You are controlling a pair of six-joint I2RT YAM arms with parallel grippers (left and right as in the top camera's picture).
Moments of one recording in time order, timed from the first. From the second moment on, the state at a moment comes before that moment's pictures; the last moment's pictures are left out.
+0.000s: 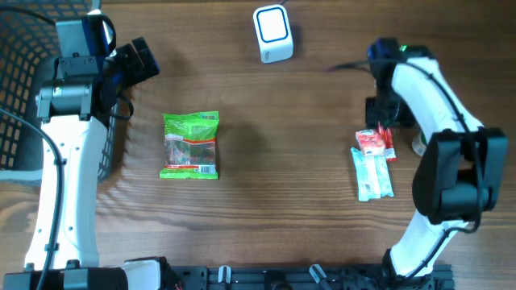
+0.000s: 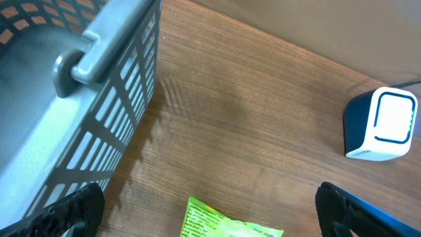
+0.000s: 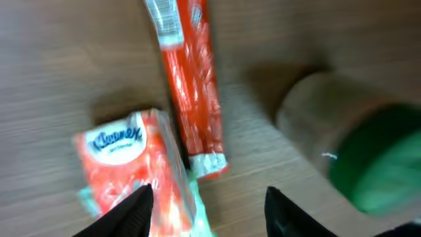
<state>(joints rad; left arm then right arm) 0.05 1.47 1.48 -0.81 -0.07 -0.32 0.07 1.98 1.58 -1.29 0.28 0.19</state>
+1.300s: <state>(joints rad) 0.05 1.47 1.48 -0.81 -0.07 -0.32 0.53 1.88 1.19 -0.74 -0.23 0.42</state>
